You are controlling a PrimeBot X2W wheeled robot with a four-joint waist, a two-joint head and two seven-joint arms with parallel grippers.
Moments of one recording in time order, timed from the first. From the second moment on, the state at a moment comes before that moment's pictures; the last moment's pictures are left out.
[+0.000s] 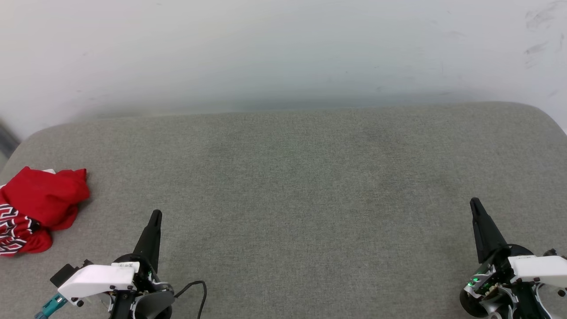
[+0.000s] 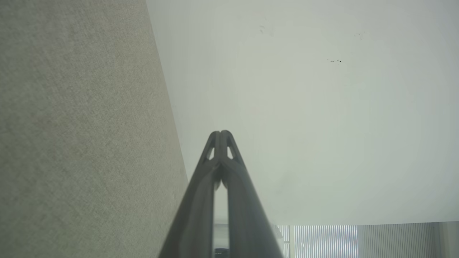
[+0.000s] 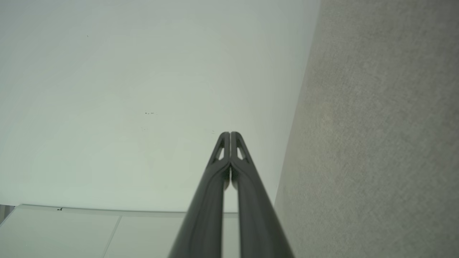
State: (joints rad) left arm -0.11 0.05 0.11 0.25 -1.61 -0.13 0.11; right arm -0.10 -0.05 -0.11 0.25 1.62 0.13 0.11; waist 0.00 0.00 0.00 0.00
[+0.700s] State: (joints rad) left arm -0.11 0.05 0.11 0.25 -1.61 -0.13 0.11; right arm -0.10 -0.05 -0.11 0.25 1.62 0.13 0.11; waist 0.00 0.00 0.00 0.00
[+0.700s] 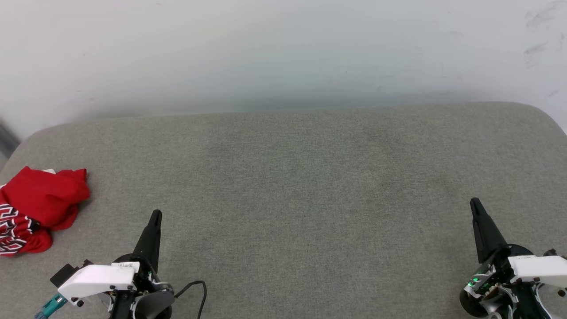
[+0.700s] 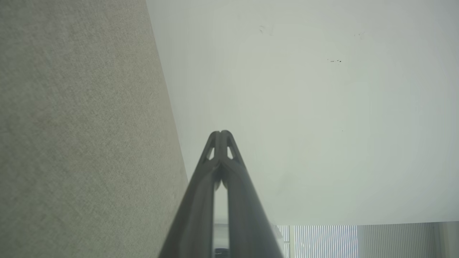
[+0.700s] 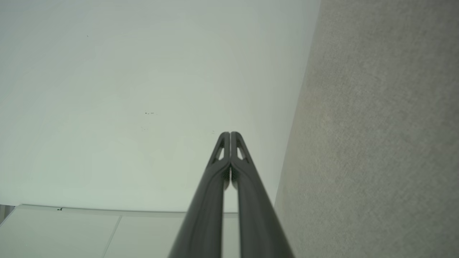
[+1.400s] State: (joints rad) left arm -0.06 0.05 0.11 0.26 -1.58 -0.13 0.07; right arm -0.06 -0.05 -0.11 0.29 1.59 0.13 0.08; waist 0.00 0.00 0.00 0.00
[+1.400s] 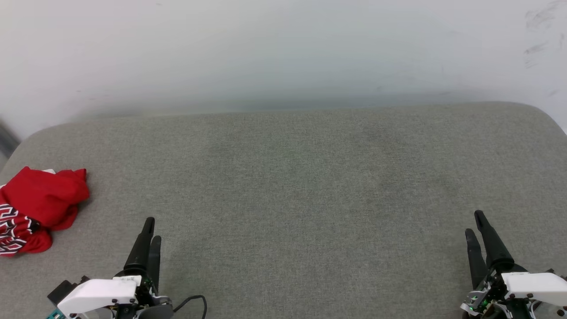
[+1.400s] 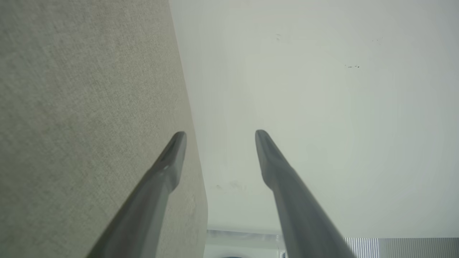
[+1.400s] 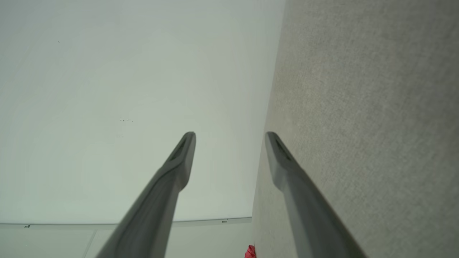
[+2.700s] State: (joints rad) left arm 0.00 0.05 0.03 0.06 -0.77 0.08 -0.08; right arm -0.01 -0.05 -0.06 0.08 0.75 0.13 -0.08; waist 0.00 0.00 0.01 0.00
